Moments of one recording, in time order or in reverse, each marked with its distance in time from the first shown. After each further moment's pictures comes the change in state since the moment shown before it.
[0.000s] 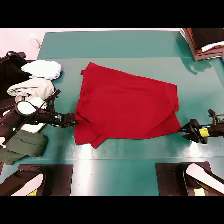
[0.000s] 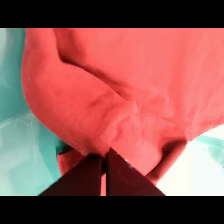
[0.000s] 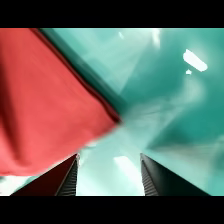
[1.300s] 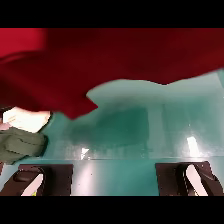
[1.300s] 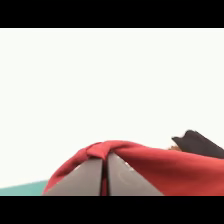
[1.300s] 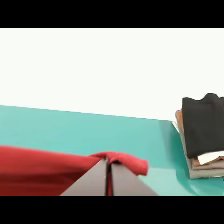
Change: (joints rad) left arm -0.001 0.277 1.382 0.362 -0.009 -0.148; right arm 0.177 0.360 1.403 0.059 0.051 0.031
